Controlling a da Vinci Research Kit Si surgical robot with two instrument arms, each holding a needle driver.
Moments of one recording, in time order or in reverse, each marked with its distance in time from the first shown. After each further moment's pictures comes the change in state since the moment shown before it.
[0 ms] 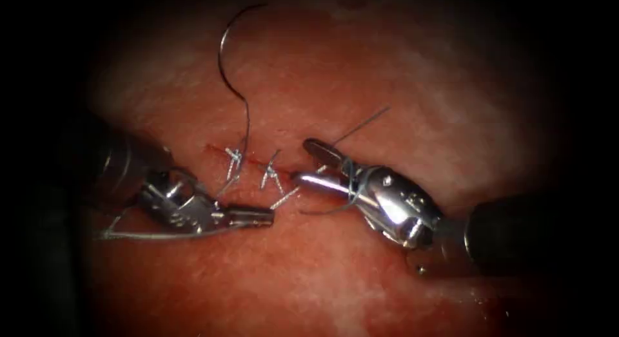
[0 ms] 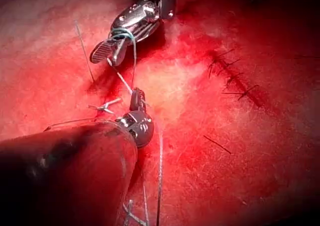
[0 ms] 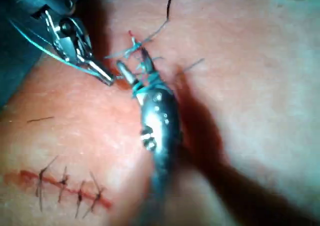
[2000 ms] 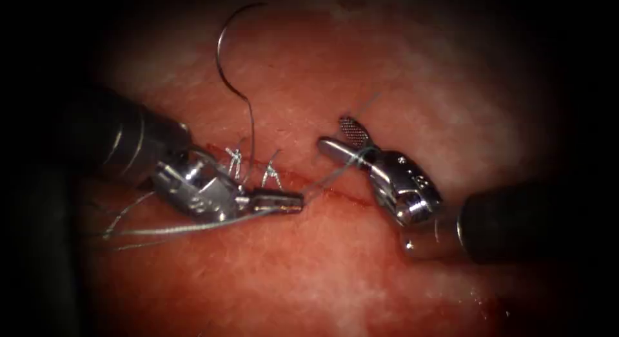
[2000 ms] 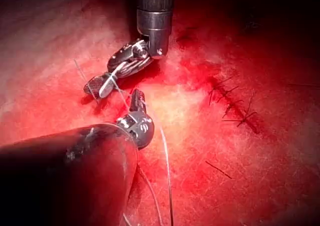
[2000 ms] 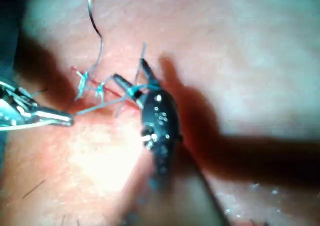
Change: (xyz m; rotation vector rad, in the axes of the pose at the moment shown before) right arm -0.003 0.006 -0.003 -0.410 -0.070 0.225; left arm 0.004 -0.005 0.001 -0.012 0.024 -0.025
